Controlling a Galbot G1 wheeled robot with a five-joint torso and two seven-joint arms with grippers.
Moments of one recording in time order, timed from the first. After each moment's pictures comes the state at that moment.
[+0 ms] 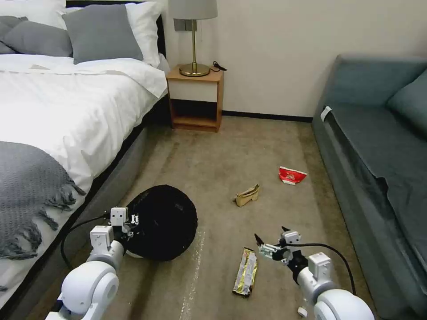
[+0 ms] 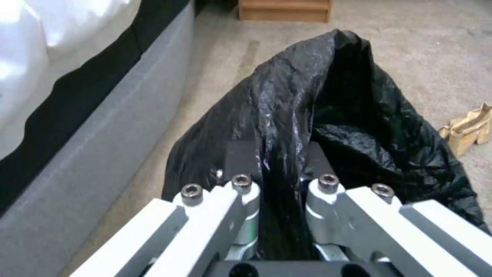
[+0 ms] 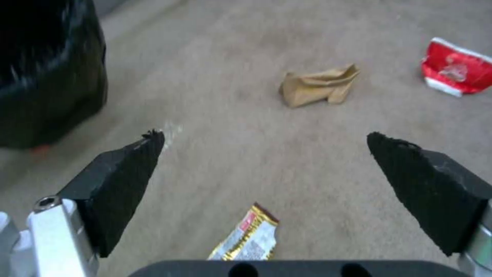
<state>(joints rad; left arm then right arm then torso) 1.44 -1.11 -0.52 -2.11 -0.45 0.48 -0.25 -1.58 1.25 0.46 2.07 0.16 -0.43 -0.15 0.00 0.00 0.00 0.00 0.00</state>
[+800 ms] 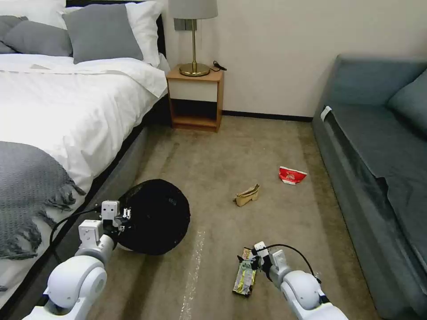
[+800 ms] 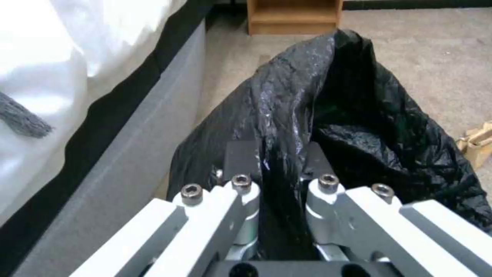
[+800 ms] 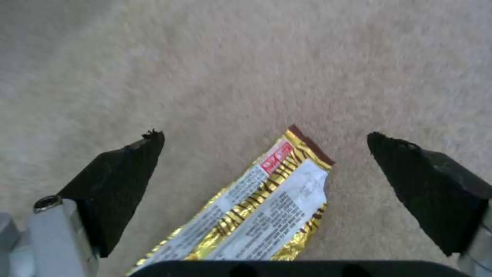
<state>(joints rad) 1.45 -1.06 -0.59 -2.13 -0.48 0.47 -0.23 -1.22 1.26 0.23 1.50 0.11 -0.43 -0.19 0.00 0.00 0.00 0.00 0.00</state>
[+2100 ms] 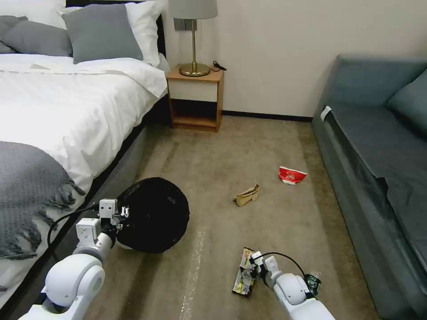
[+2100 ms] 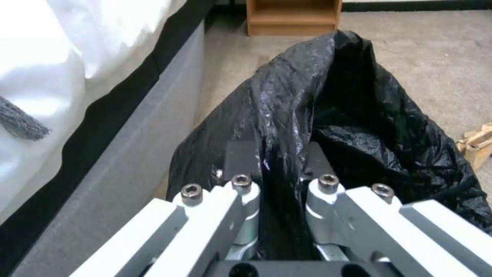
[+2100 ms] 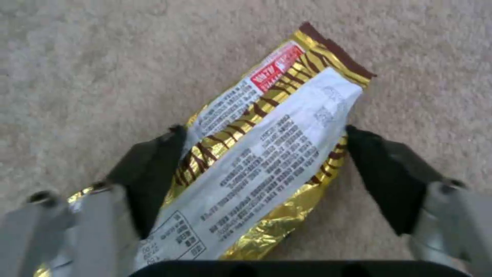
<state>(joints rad) 1.44 -1.06 -0.58 -2.12 -0.48 0.47 -0.22 -1.16 1.32 0.22 1.24 0.00 -0.37 -0.22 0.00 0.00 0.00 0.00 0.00</state>
